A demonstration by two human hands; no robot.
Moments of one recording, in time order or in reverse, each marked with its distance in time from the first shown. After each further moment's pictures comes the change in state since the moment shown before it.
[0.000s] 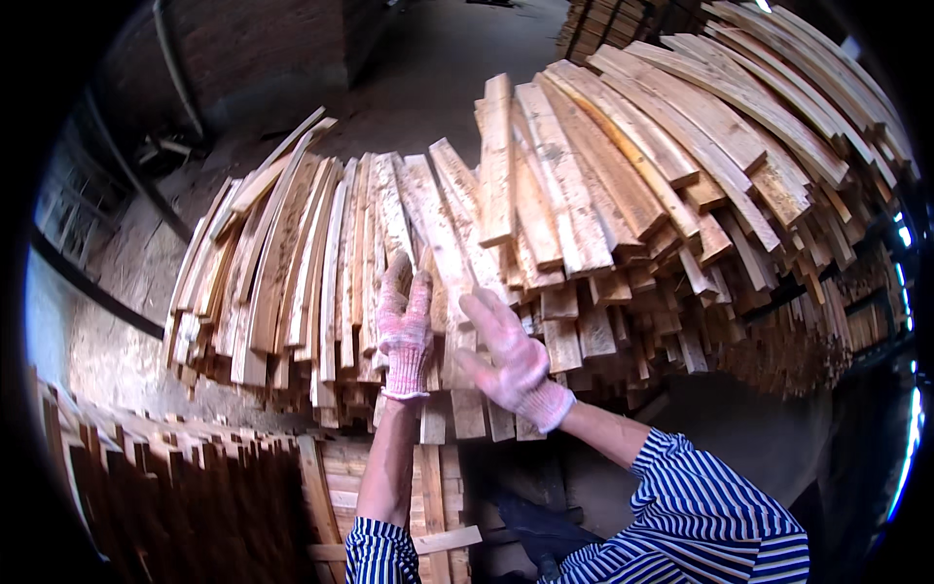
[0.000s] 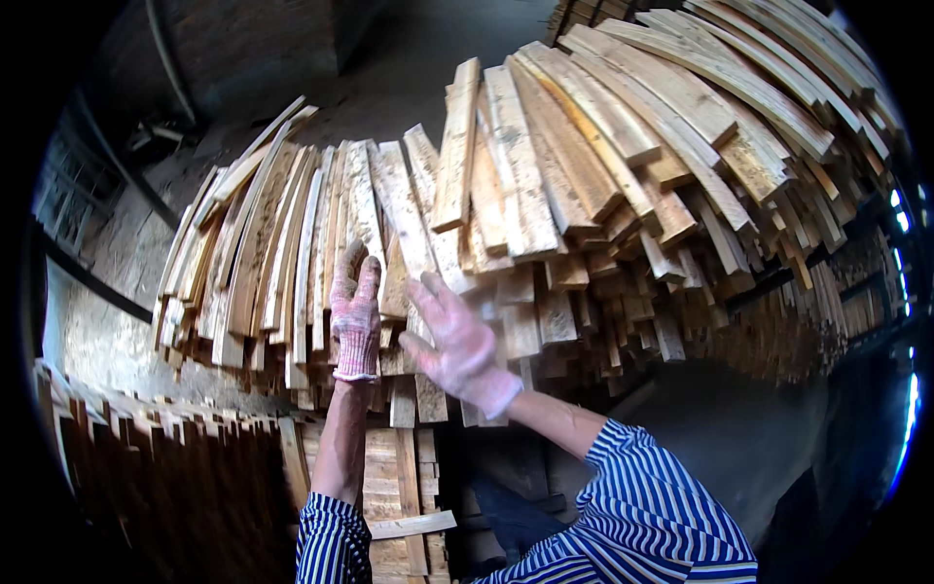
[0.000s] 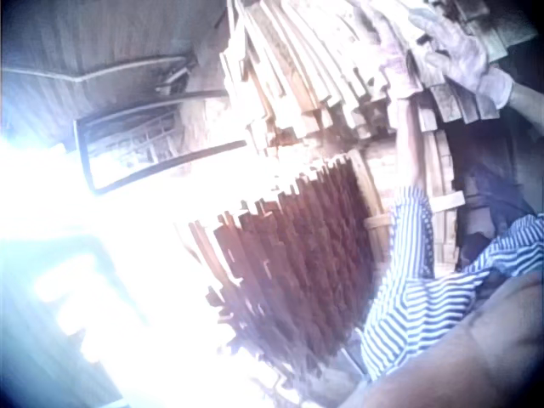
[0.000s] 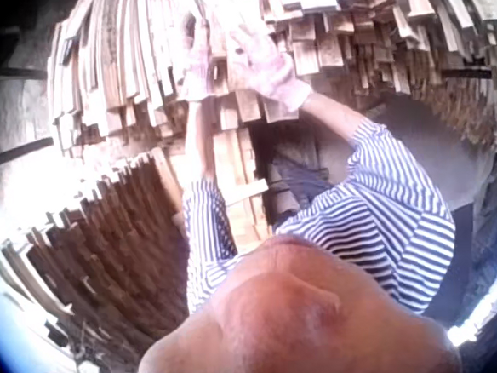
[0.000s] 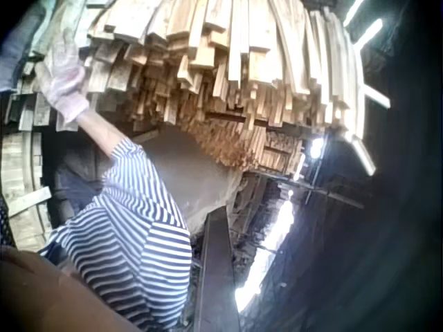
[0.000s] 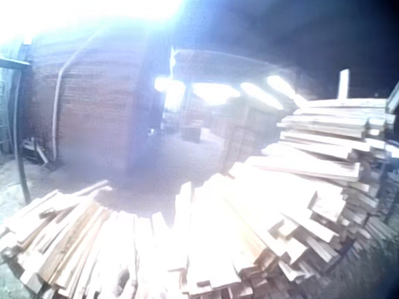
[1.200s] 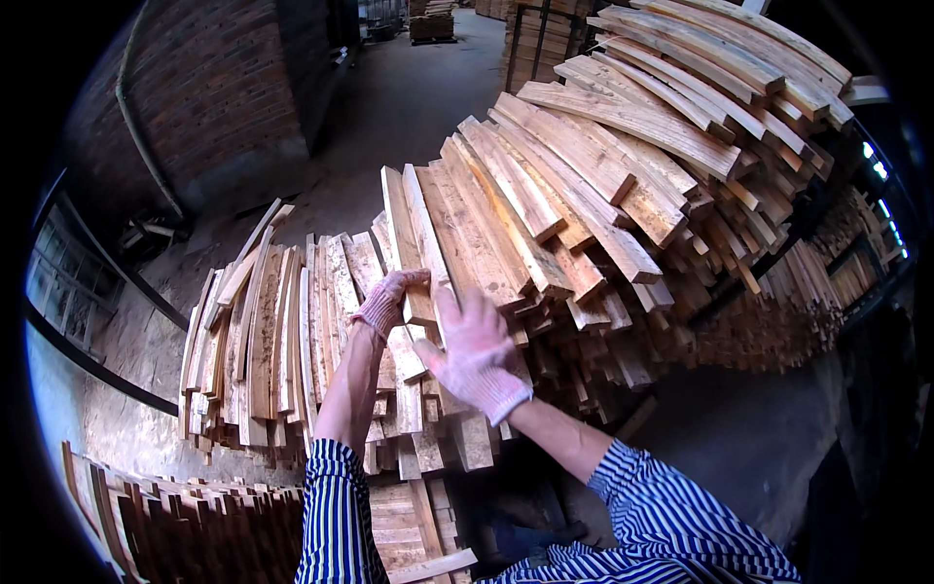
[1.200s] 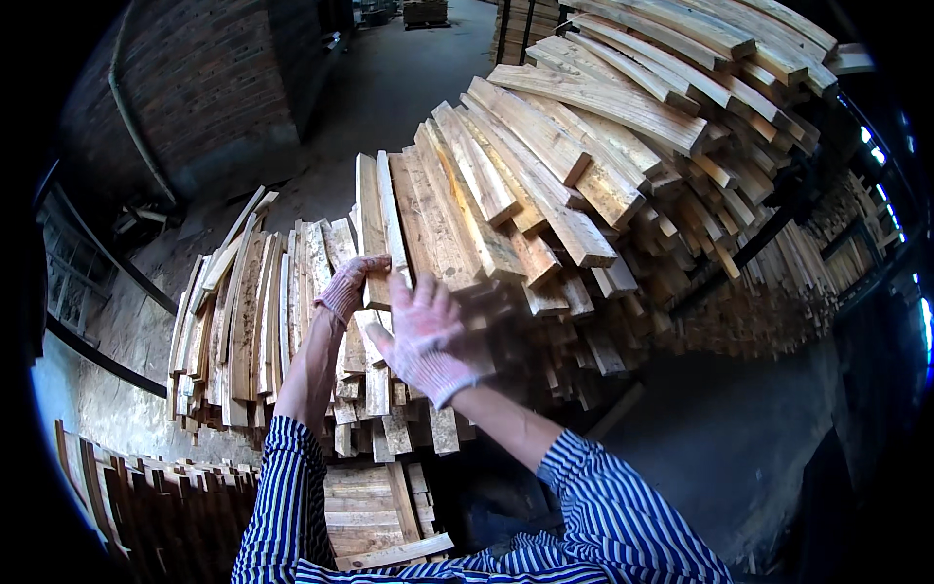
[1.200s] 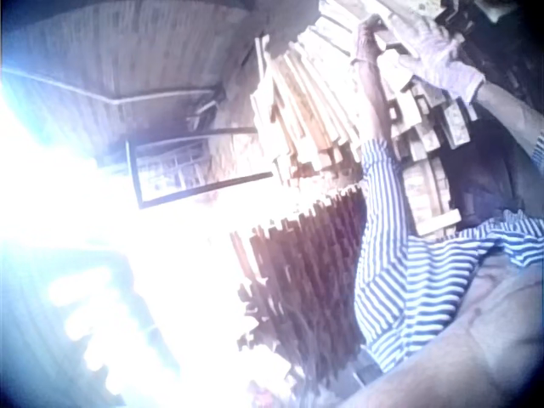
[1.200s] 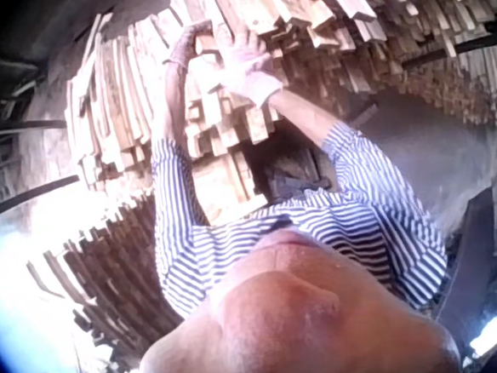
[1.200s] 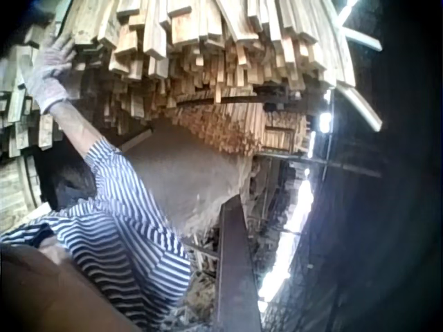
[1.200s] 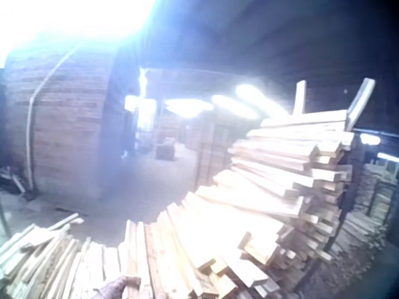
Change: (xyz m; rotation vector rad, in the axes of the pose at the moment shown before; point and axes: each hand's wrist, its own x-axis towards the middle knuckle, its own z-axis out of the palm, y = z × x) left_hand 0.138 0.031 0.098 0.079 -0.599 -0.597; right_hand 0.074 -0.038 -0.107 -0.380 -0.122 0.547
